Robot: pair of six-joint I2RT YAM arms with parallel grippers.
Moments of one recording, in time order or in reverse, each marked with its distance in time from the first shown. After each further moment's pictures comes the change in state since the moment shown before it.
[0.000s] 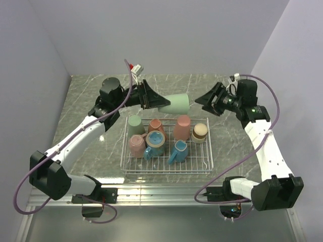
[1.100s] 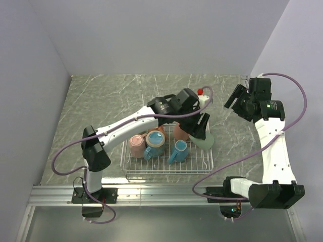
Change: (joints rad) left arm -0.510 0.561 0.803 -1.056 -0.533 0.622; right arm -0.111 0.008 0.231 -0.518 0.686 -0.285
